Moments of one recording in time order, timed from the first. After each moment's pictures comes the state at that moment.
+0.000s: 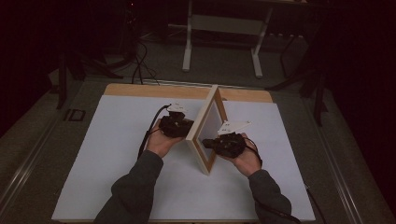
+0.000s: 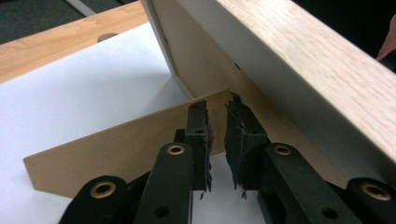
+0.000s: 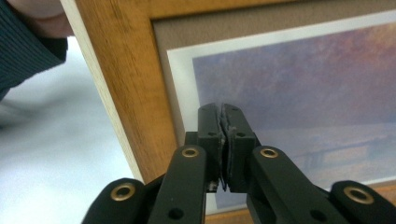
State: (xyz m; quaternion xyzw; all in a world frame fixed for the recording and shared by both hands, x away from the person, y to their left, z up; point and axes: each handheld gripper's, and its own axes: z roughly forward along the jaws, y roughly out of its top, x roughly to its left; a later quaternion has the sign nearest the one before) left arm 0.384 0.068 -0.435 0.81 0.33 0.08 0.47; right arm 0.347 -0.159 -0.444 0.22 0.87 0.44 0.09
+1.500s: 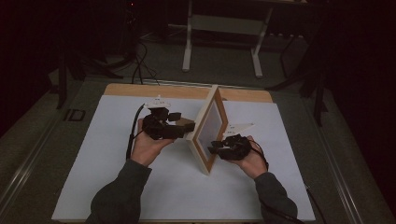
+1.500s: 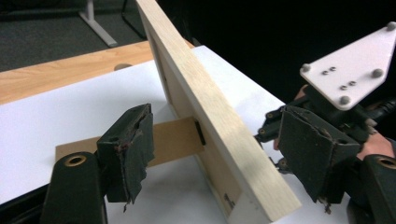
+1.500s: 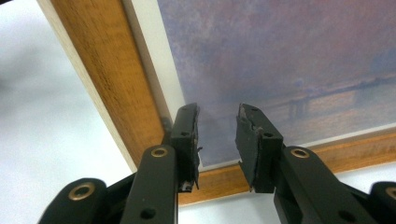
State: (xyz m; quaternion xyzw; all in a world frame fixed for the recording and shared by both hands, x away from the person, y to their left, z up) left arm 0.336 0.098 -0.380 0.76 0.38 0.08 0.53; right arm 0.350 -0.179 -0.459 0.25 0.87 0.41 0.07
